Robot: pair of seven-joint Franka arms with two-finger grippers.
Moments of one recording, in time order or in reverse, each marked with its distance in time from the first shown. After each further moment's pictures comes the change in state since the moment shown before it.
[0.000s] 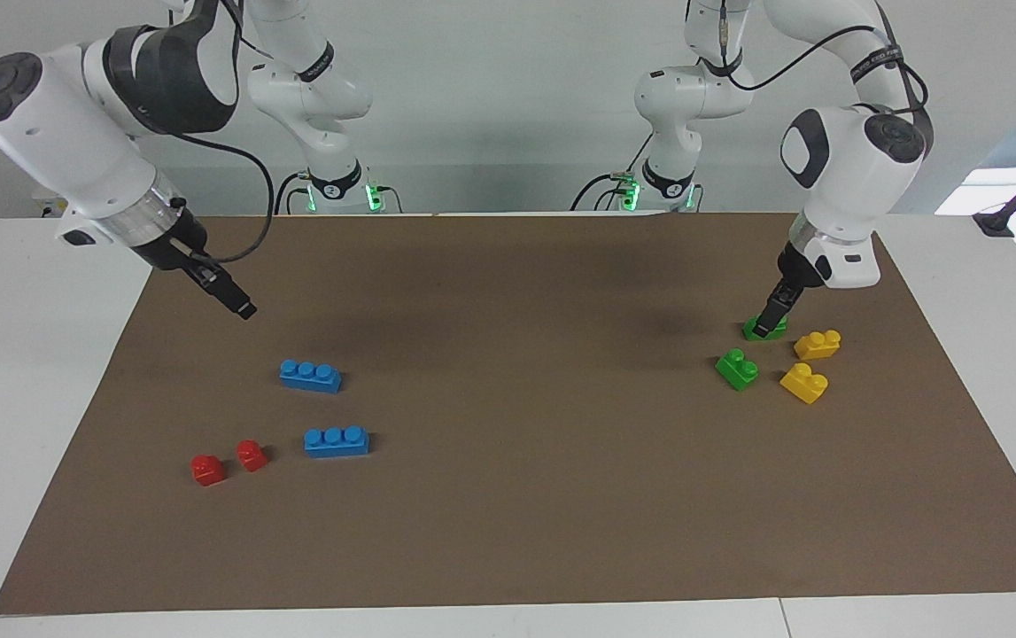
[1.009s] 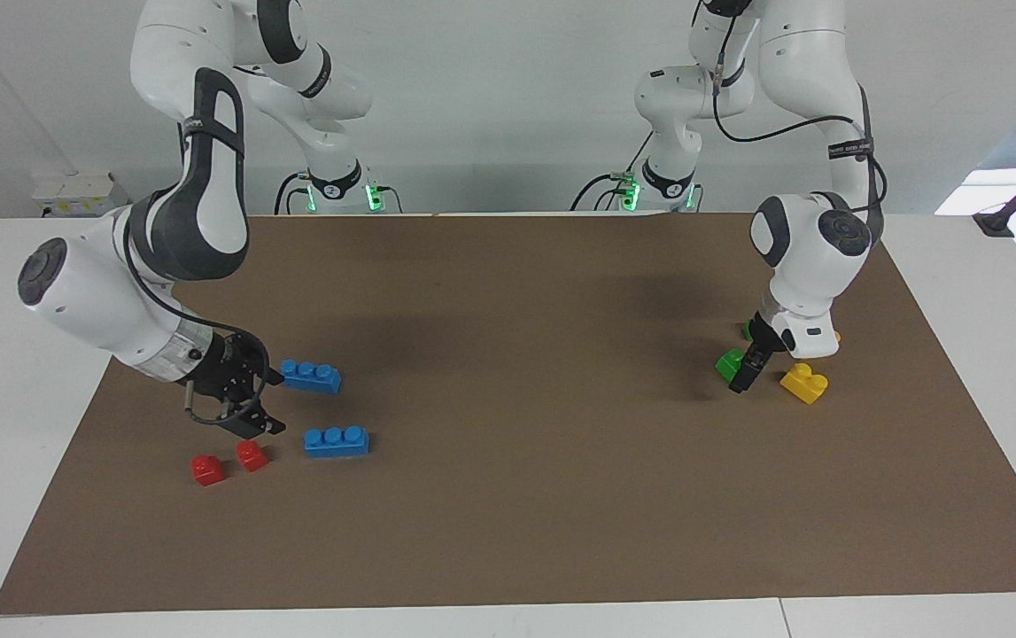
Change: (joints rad) left arm -0.011 0.185 0.000 -0.056 0.000 0.227 0.016; right arm 0.002 0.307 0.005 0.097 0.150 0.272 0.291
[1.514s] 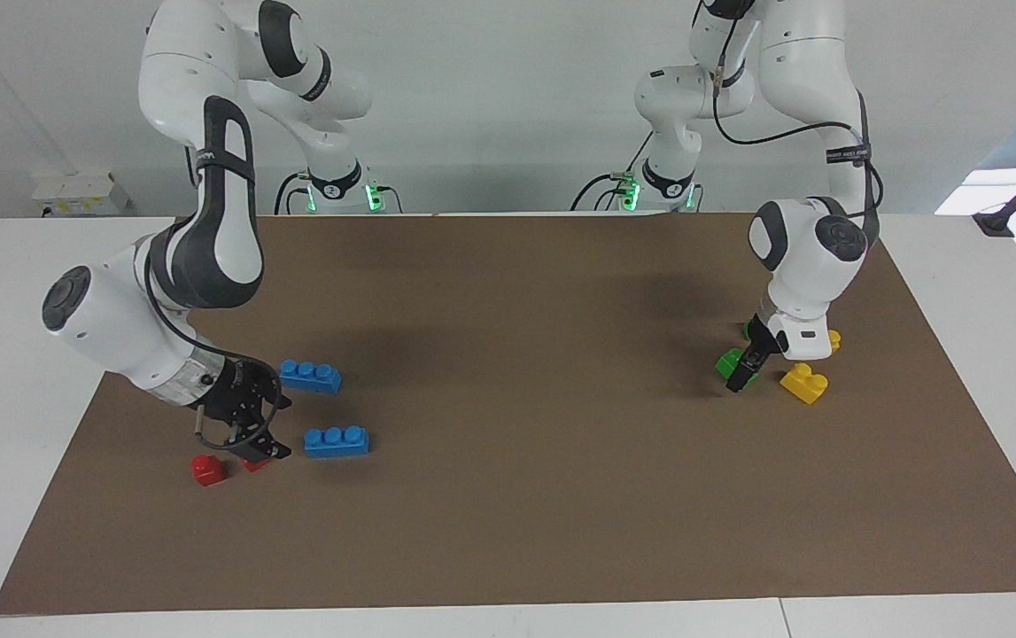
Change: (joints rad) left arm 0.003 0.017 0.006 -0.012 0.000 0.029 0.095; right arm 0.013 0.044 0.014 0.003 0.003 0.078 0.000
